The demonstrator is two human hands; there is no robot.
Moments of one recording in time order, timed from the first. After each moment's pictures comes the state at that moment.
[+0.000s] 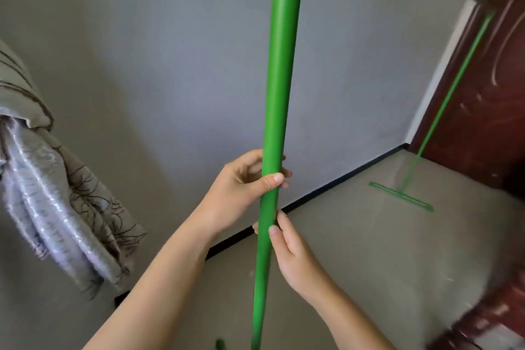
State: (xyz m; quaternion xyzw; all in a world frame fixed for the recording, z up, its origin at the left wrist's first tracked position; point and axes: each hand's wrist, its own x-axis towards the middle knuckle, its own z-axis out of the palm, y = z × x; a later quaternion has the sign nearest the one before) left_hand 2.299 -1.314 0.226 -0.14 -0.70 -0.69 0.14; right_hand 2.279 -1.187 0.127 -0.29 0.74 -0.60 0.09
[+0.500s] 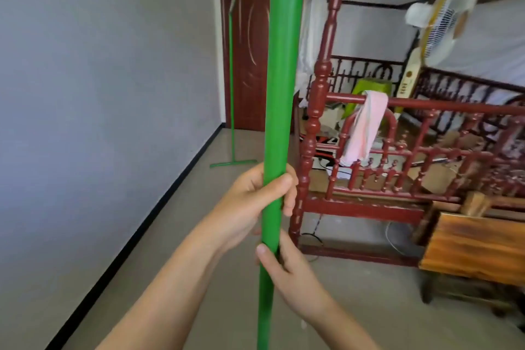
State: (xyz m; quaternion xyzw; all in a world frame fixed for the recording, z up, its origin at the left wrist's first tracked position) left_hand 2.337 -1.082 0.233 -0.46 -0.51 -0.69 -0.24; right_hand 2.415 -0.999 0.135 0.00 0.82 -0.55 -0.18
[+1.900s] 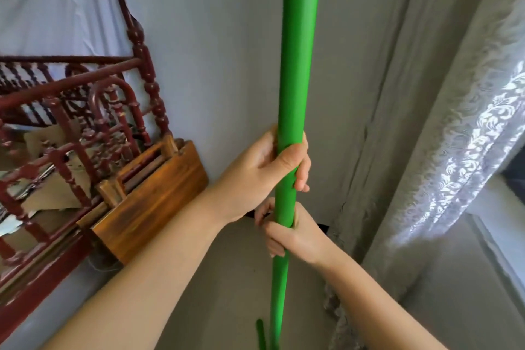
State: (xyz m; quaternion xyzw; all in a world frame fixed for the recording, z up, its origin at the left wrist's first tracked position) left_hand 2.736 -0.586 0.241 -0.73 -0.07 -0.33 -0.59; right_hand 2.839 -0.625 0.143 0.43 0.60 -0.48 -0.48
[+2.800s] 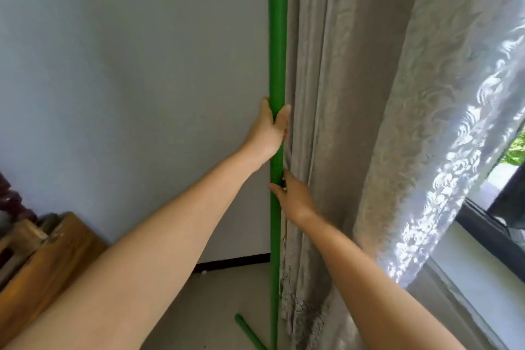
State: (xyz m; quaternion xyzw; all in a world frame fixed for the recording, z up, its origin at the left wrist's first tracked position) left_hand 3.031 -0.392 0.248 -0.77 -0.16 -0.34 -0.51; right_hand 3.073 -0.462 0.135 0.78 0.39 -0.16 -0.46
